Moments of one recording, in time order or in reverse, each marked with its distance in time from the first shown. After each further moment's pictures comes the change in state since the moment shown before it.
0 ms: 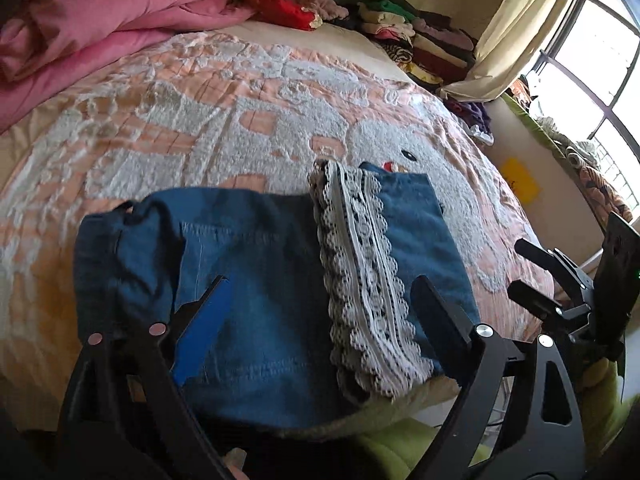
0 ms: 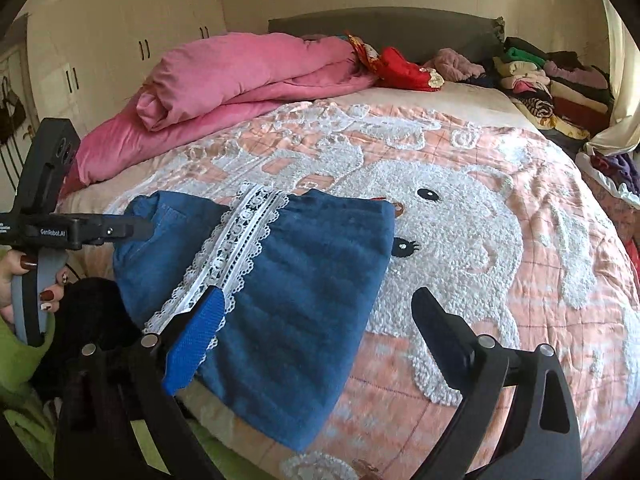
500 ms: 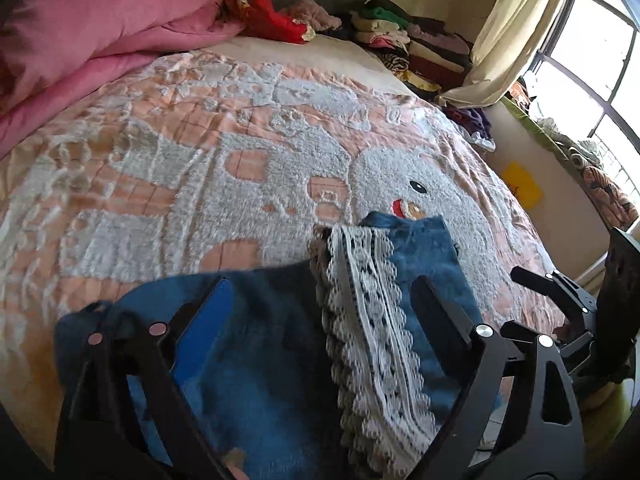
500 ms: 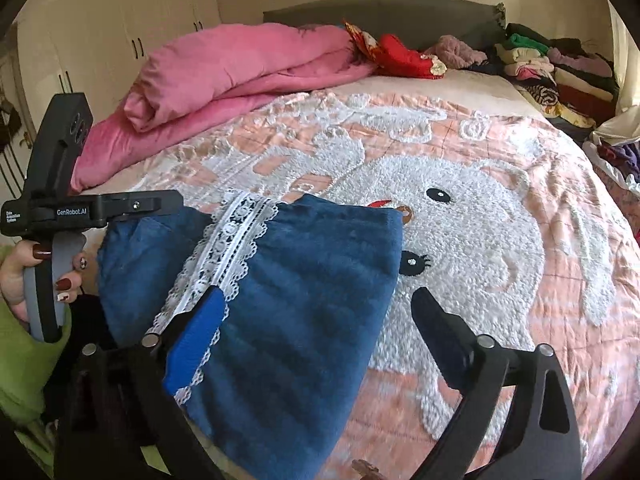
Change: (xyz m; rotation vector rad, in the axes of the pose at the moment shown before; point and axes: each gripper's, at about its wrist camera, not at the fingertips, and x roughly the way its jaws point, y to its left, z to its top) left arm 0.034 0.002 0.047 0.041 -0.043 0.006; right arm 0.034 -0.010 0.019 0.022 0.030 0.011
